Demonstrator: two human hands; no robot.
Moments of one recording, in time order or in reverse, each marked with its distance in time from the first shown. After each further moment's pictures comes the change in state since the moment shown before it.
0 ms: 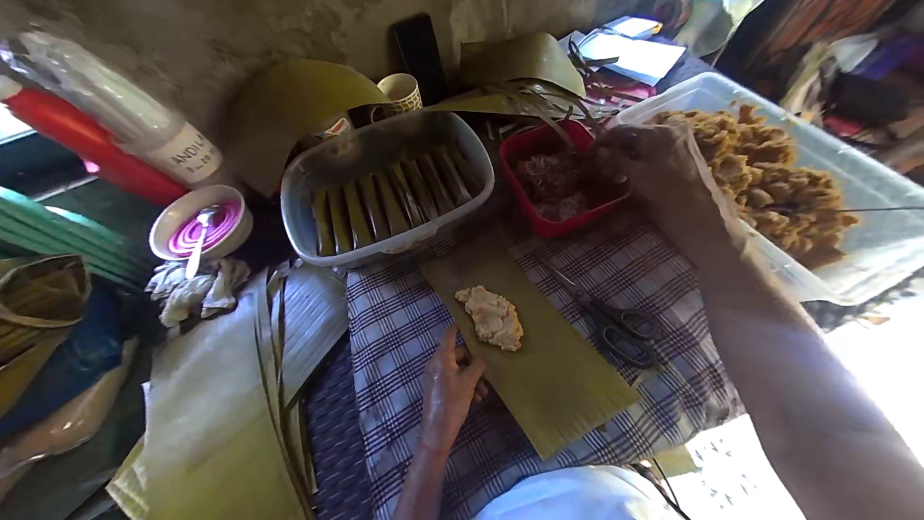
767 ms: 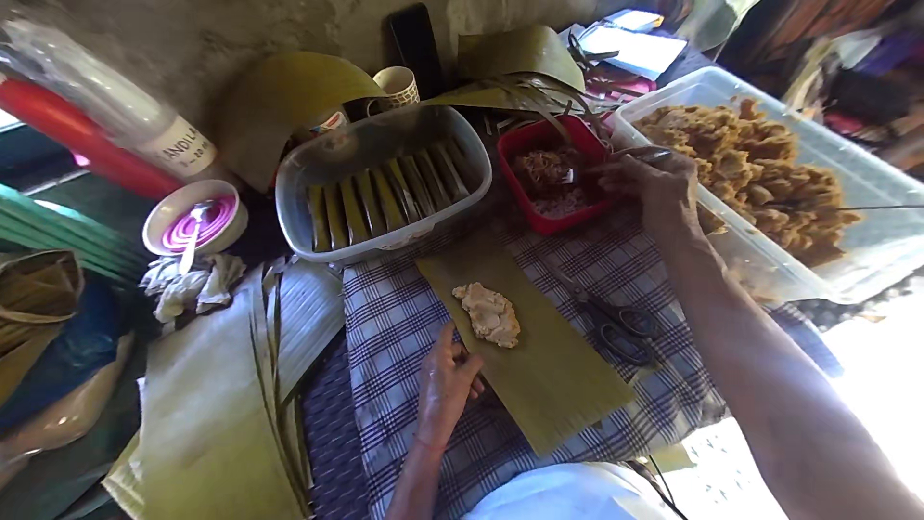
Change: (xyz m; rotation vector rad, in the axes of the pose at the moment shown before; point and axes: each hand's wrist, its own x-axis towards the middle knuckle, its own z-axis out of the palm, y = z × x) left_hand 0.000 0.002 -0.001 -0.004 0.001 0.011; right_hand -0.027 0.022 0.031 0.719 0.338 0.306
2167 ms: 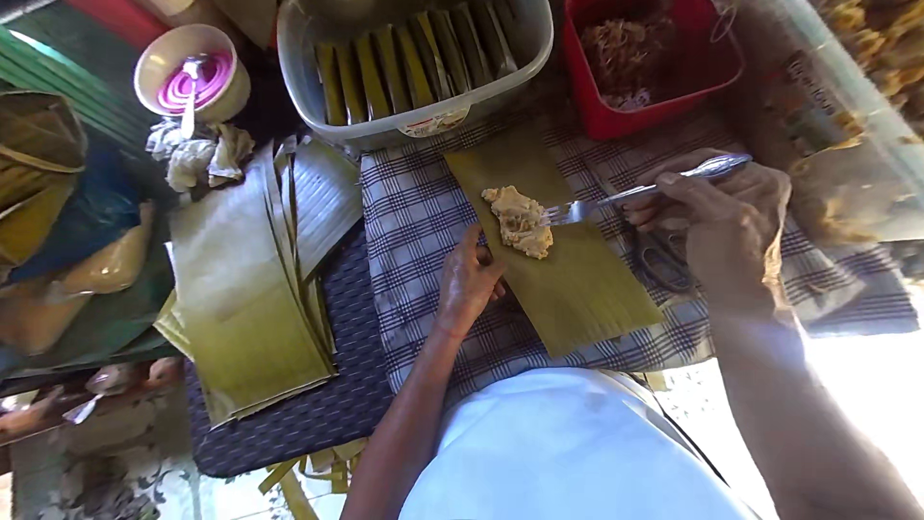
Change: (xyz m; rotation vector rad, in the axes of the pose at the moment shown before) left_hand -0.009 0.023 0.002 -0.014 0.047 -0.016; right_hand -0.150 -0.036 0.015 -0.065 -0.306 0.084
